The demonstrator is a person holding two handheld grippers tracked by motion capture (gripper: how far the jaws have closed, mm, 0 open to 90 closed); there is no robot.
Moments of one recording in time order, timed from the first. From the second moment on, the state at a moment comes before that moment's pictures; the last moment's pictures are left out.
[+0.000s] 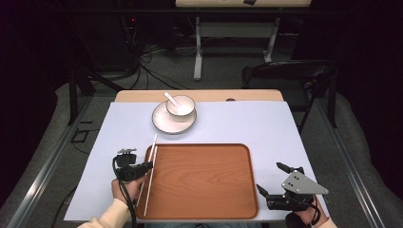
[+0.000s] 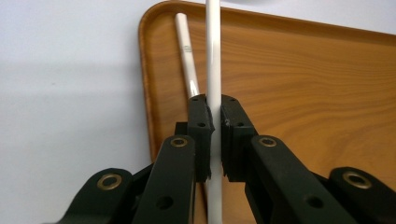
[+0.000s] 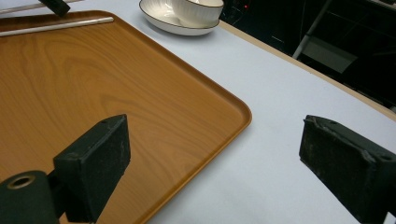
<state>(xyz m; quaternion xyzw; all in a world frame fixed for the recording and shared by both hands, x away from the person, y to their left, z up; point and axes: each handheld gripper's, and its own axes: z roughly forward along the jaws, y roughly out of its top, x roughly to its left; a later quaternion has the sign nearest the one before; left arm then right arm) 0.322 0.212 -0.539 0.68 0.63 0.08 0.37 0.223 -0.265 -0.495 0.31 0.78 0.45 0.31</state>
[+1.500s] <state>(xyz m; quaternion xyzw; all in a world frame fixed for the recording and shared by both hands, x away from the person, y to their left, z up) 0.315 0.208 -0.528 0.73 0.59 0.11 0.33 0.223 -0.265 -0.495 0.31 0.78 0.45 0.31</state>
